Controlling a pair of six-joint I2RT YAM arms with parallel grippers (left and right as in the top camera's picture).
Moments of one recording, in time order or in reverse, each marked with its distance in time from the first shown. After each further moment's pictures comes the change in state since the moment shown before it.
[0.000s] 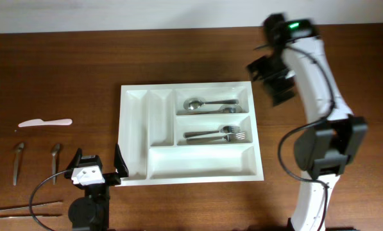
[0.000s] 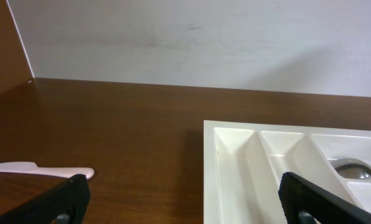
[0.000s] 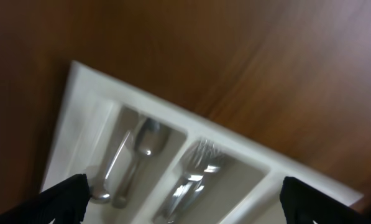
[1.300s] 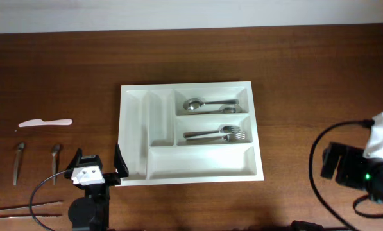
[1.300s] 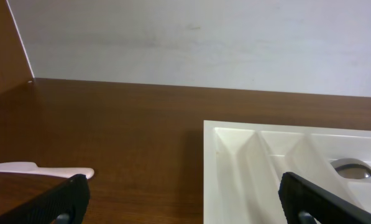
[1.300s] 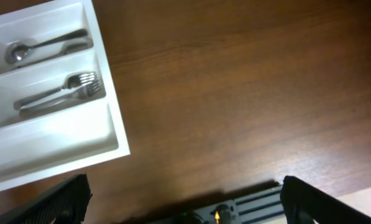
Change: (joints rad) left arm 0.000 0.000 0.000 0.000 0.000 0.000; right arm -0.294 -1.162 -0.534 -0.113 0.077 -1.054
